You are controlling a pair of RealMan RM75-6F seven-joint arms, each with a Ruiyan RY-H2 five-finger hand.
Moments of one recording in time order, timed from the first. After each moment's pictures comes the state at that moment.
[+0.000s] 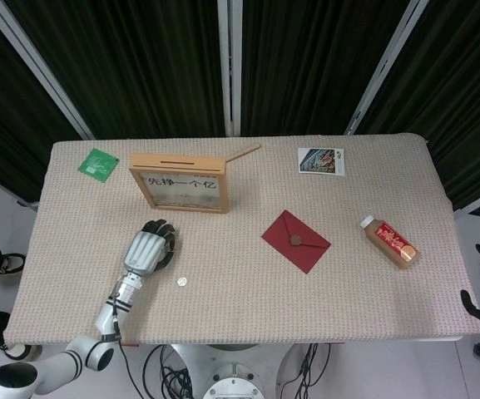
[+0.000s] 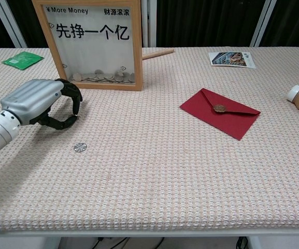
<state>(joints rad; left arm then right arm) -0.57 -1.93 -0.10 -0.82 1.47 1.20 0.00 0.00 -1.10 0.08 -1.49 -1.39 1.44 0.10</state>
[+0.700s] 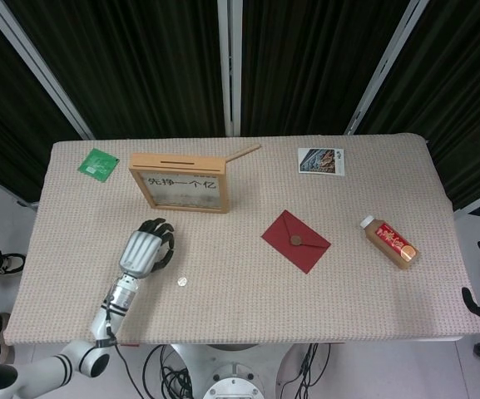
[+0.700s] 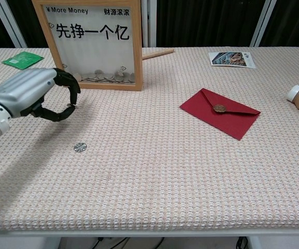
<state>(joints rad) -0.54 -1.81 -0.11 -1.07 1.48 1.27 0.05 0.01 -1.10 0.09 -1.49 -1.39 1.44 0.10</state>
